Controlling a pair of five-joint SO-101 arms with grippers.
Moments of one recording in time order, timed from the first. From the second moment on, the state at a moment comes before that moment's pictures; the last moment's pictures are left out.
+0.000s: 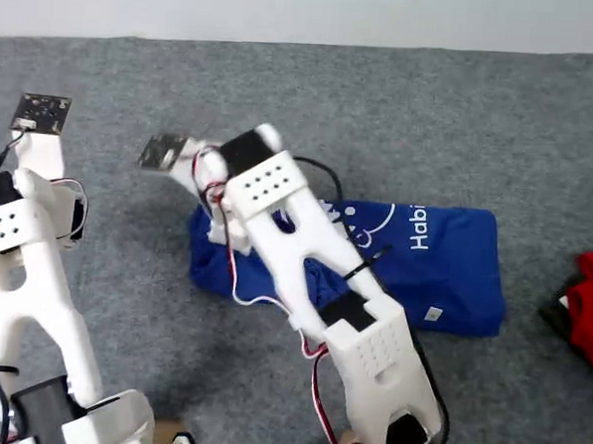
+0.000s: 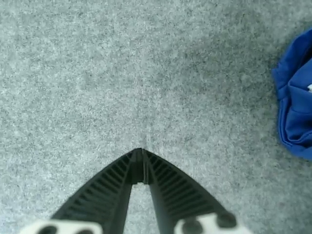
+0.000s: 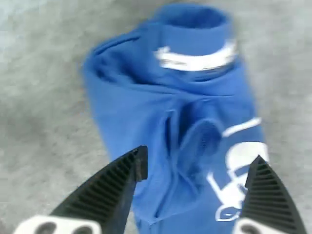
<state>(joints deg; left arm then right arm) -28.7 -12.3 16.7 81.5 -17.2 -41.3 37.1 -43.3 100.3 32.9</state>
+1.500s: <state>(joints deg) -28.7 -16.3 16.7 86.5 -17.2 -22.2 41.5 -55.9 100.4 24.3</state>
